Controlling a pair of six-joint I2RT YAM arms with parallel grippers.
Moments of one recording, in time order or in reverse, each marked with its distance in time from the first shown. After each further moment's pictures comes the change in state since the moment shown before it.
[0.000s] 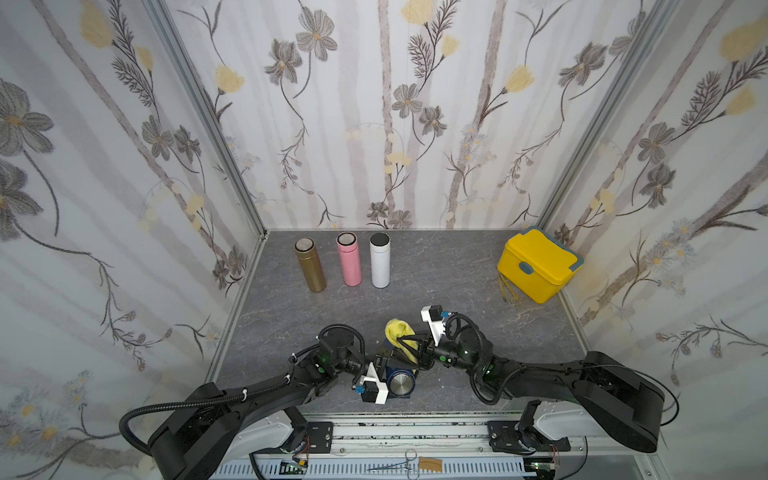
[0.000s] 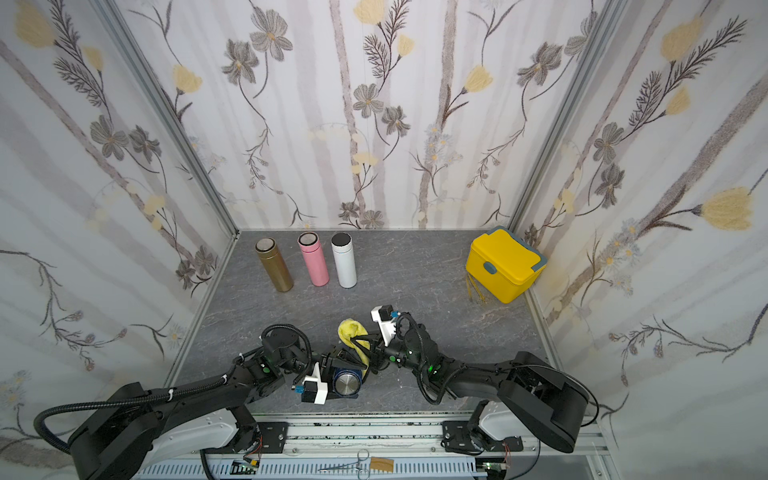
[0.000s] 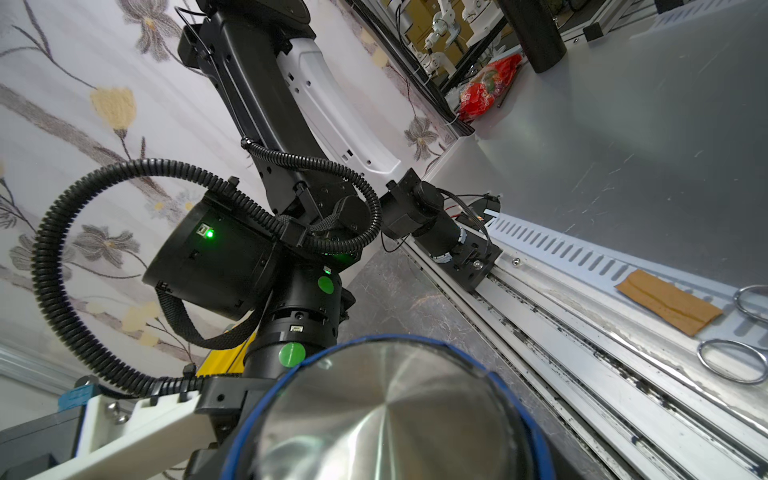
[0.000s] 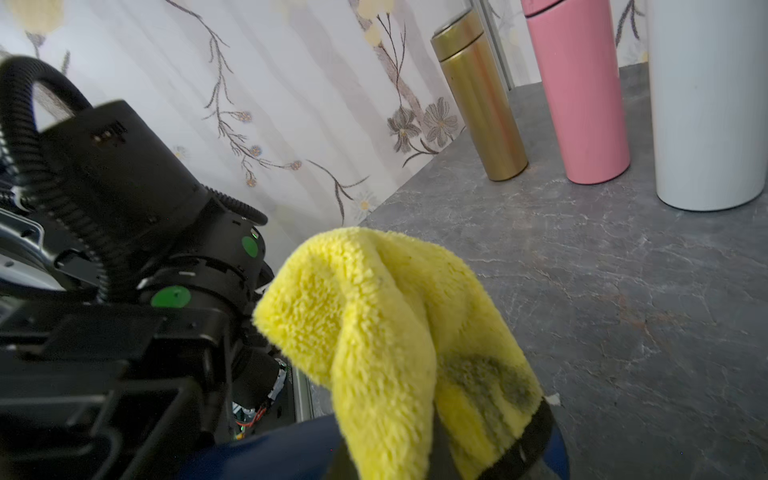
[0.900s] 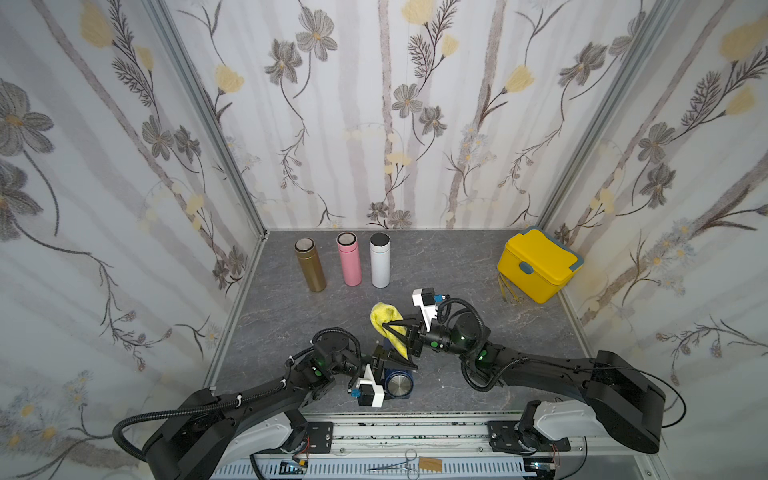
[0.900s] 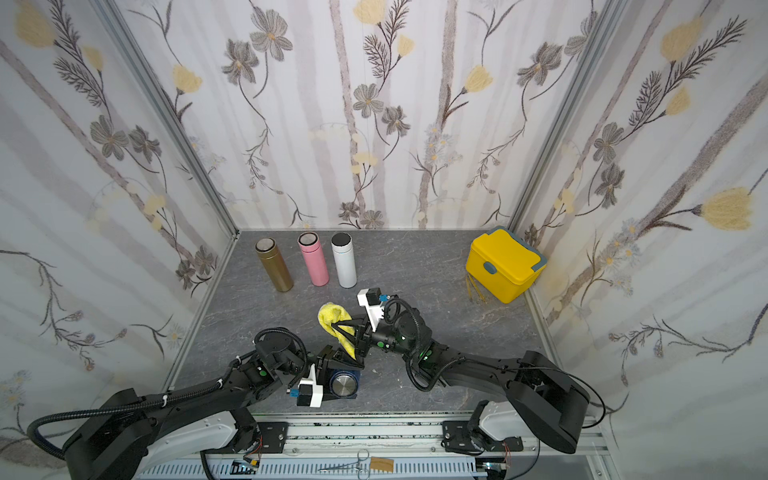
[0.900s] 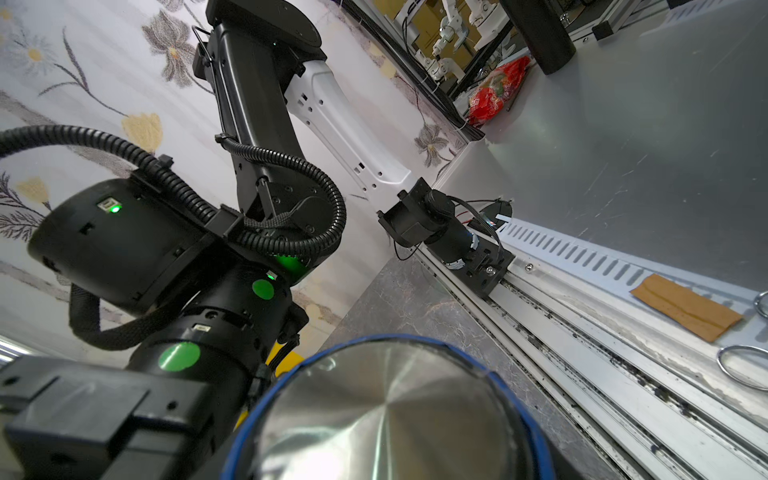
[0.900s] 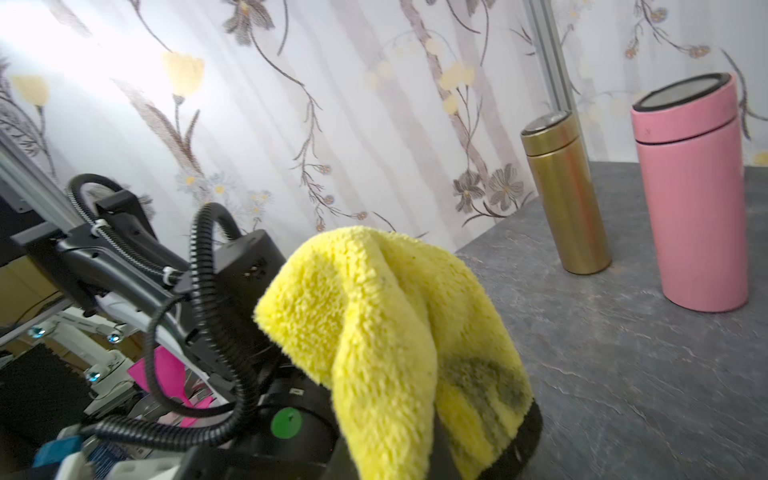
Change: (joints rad) left arm -0.002 -0.043 -0.028 0.043 0.002 -0.018; right arm 0.016 0.013 0.172 -0.003 -0.103 0.006
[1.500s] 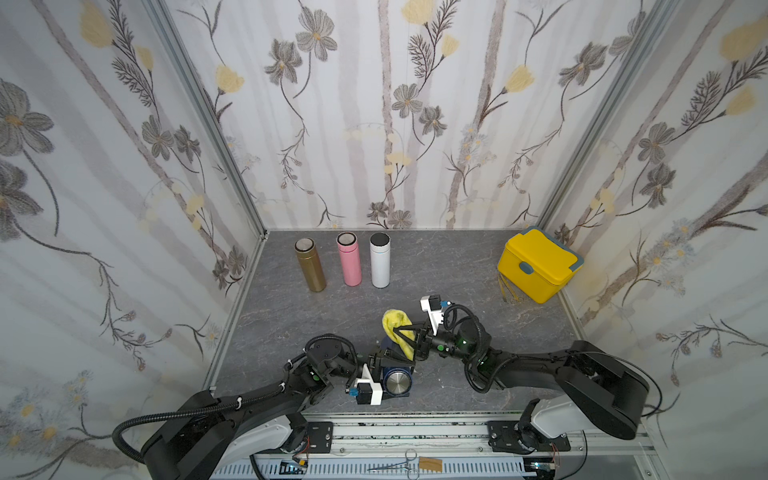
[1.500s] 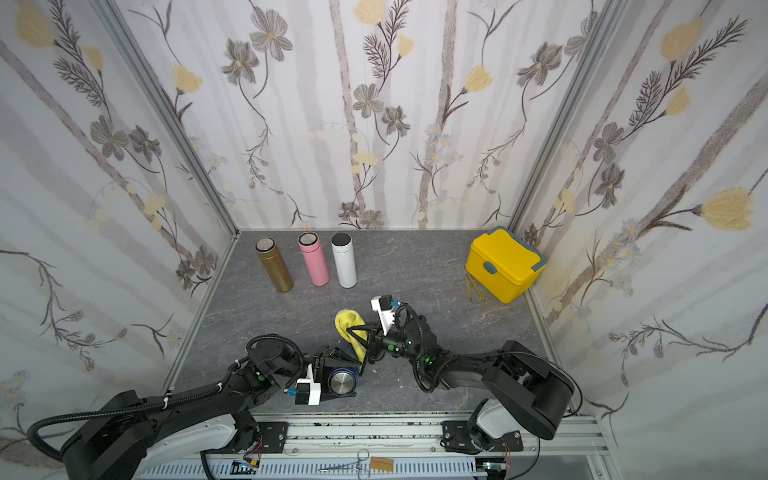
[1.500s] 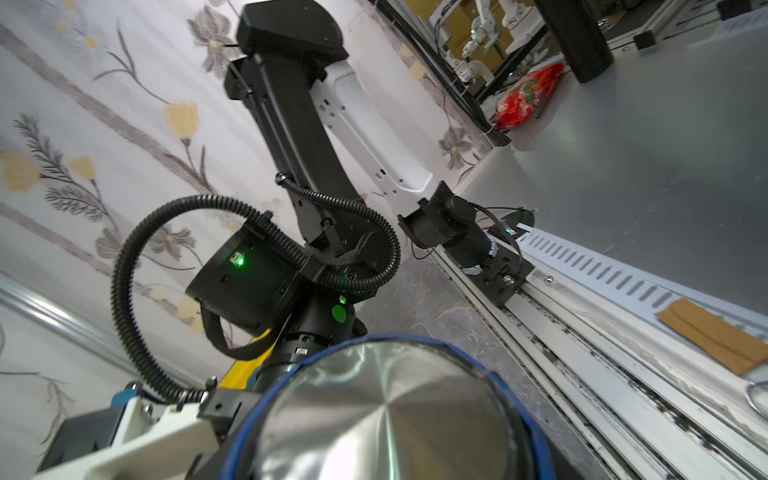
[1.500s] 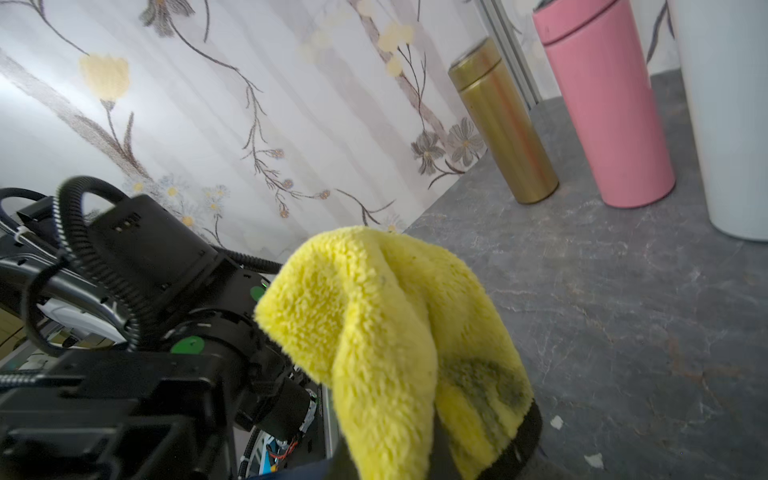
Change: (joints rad) left arm -0.001 -0.015 -0.066 0.220 -0.104 -0.193; right arm -0.084 0.039 -0.126 0.107 0.017 0.090
